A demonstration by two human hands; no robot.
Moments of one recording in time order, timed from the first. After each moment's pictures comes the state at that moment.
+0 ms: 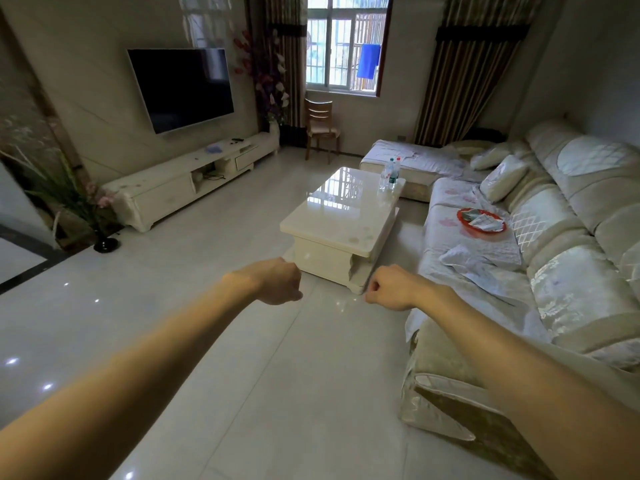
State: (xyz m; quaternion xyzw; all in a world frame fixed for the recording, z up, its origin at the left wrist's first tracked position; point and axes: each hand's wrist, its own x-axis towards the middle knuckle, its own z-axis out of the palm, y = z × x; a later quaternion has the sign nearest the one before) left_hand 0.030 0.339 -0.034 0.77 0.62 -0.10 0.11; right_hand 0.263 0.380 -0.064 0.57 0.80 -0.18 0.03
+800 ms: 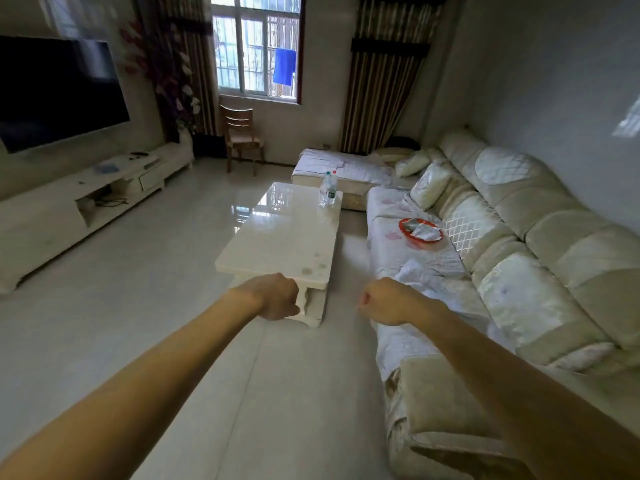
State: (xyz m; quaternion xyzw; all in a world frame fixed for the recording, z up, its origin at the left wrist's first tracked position) left_hand -0.020 0.644 -0.042 0.84 0.52 -0.11 0.10; right_hand 0.201 0.605 -0.042 0.67 0.72 -0.17 0.02
